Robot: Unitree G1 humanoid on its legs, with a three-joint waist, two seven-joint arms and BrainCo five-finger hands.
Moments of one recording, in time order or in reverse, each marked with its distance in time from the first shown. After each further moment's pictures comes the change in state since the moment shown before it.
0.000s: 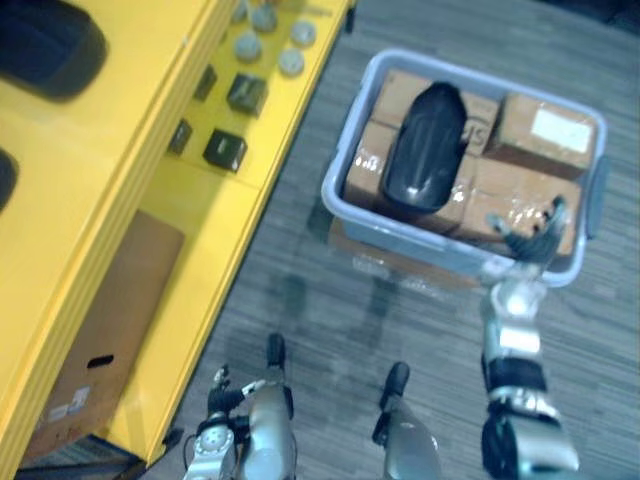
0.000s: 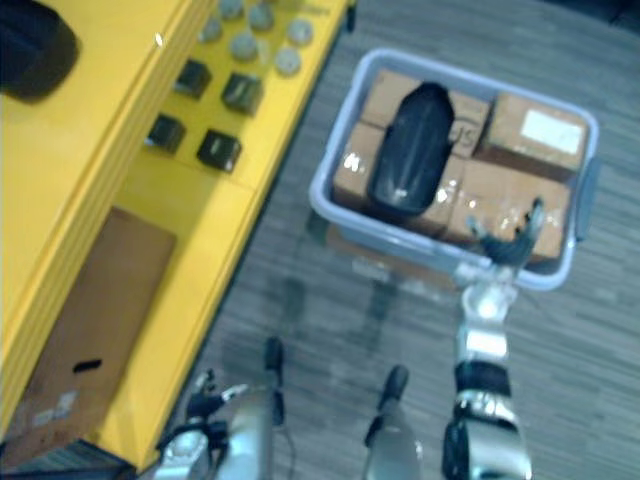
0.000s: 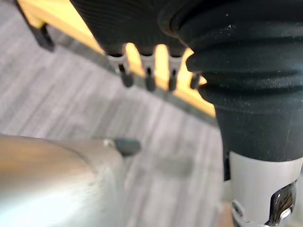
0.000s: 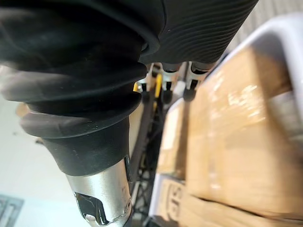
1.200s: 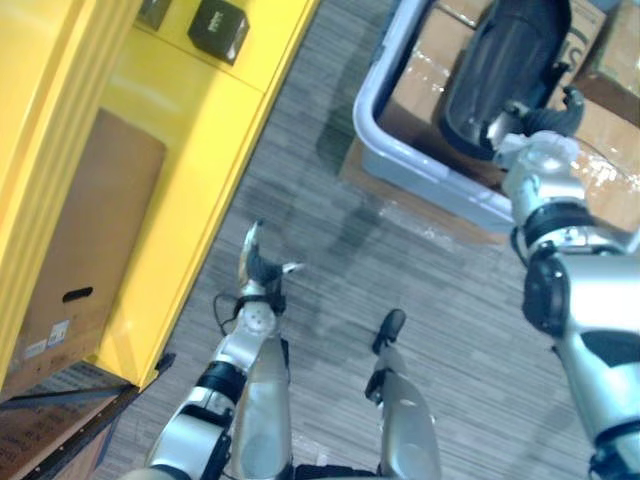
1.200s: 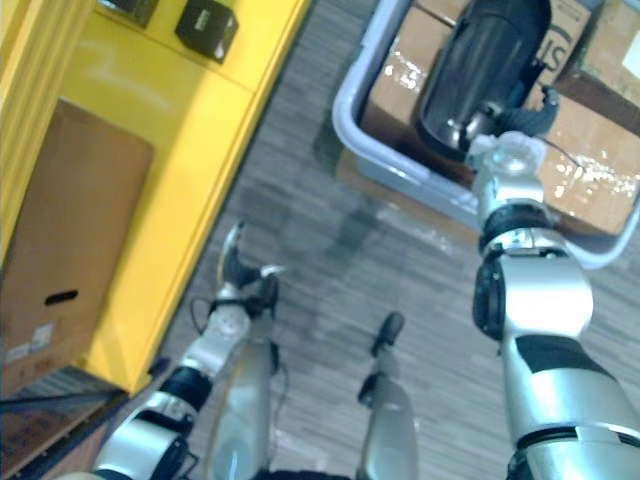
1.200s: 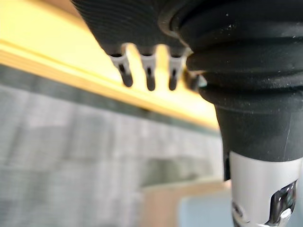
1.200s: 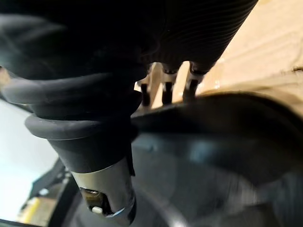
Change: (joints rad) left arm -0.435 0.023 -0.260 -0.284 0.211 0.022 0.220; right arm -0.642 -0.221 0.279 0.807 0.104 0.154 0.069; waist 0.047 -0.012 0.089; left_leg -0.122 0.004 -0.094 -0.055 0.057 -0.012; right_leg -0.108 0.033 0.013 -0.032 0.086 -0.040
